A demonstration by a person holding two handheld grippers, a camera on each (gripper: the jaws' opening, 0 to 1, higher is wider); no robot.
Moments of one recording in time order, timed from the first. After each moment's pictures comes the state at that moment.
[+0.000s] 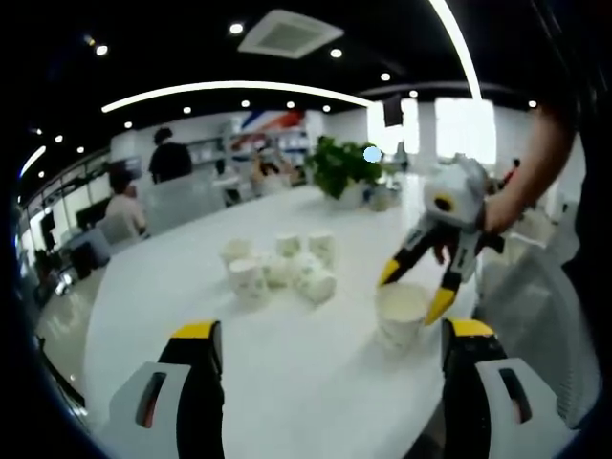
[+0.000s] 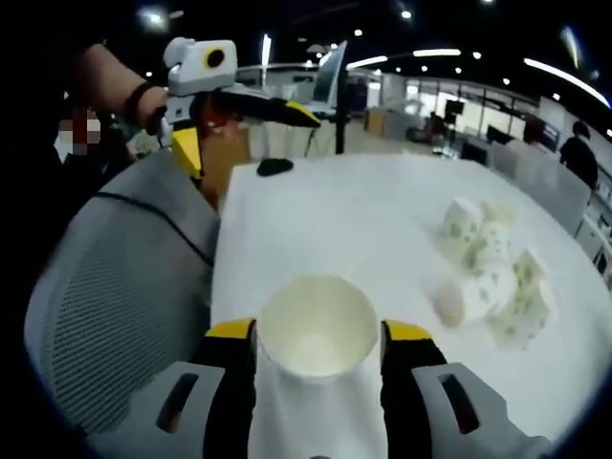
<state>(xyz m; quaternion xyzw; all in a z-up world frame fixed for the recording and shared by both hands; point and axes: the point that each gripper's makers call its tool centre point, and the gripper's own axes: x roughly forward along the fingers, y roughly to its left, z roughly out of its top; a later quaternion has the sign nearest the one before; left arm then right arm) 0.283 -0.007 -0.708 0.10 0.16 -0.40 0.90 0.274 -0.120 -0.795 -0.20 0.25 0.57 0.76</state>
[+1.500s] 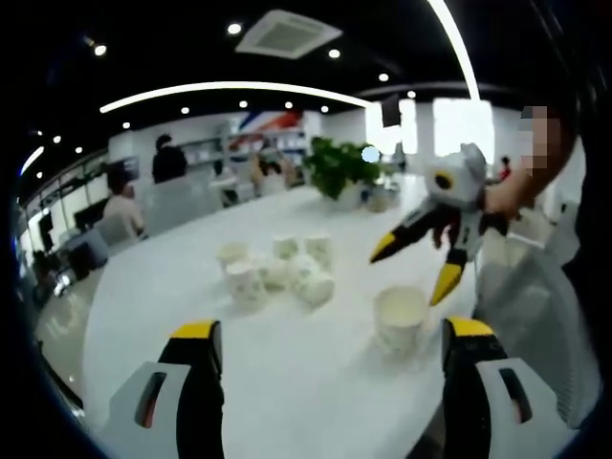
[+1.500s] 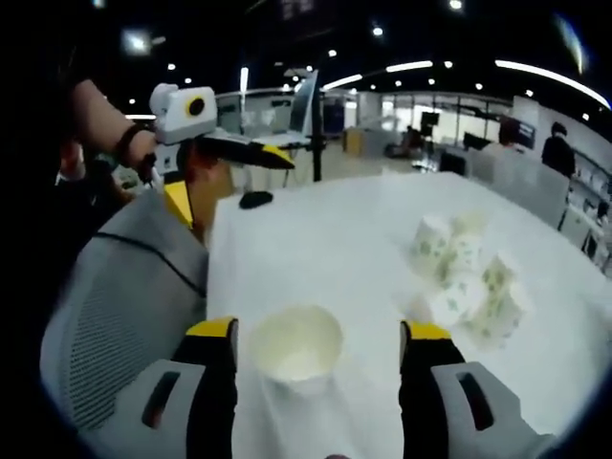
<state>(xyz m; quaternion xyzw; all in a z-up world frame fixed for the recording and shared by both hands) 0.286 -0.013 -0.708 0.10 0.16 -0.40 0.90 0.292 -0.132 -0.759 -0.14 0.22 0.54 0.80</state>
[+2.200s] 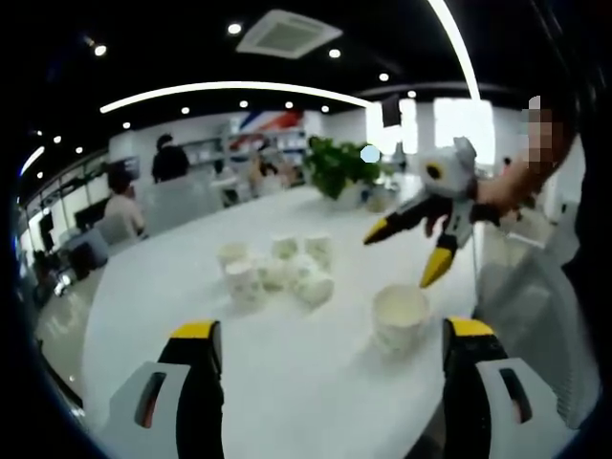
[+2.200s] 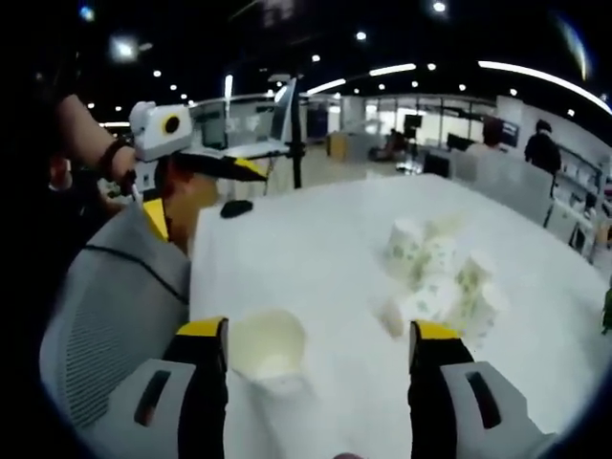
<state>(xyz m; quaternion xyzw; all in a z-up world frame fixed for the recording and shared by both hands) 0.285 -0.014 -0.708 0.09 0.16 -0.40 0.90 0.315 -0.150 -0.748 -0.13 0.21 0.51 0.82</state>
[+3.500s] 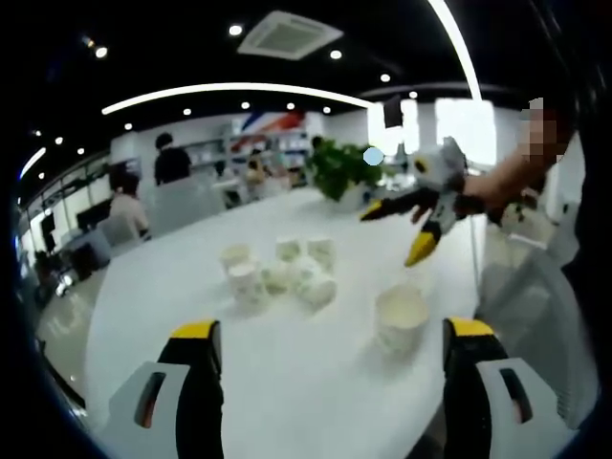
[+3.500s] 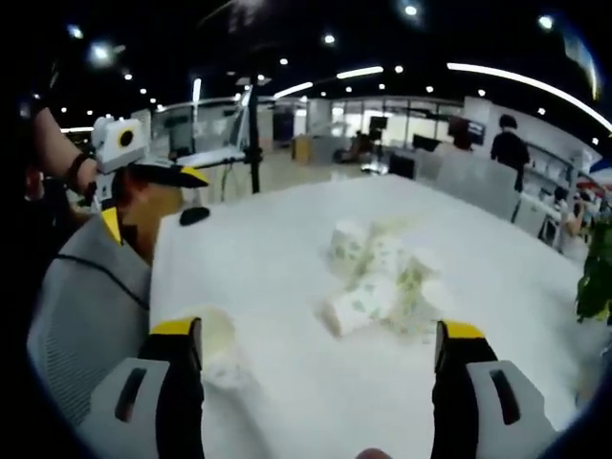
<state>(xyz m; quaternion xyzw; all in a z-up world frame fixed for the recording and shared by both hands) 0.286 -0.013 -0.703 0.10 0.16 -0.40 0.90 0.362 -0.190 -0.742 -0.13 0.21 0.44 0.86</state>
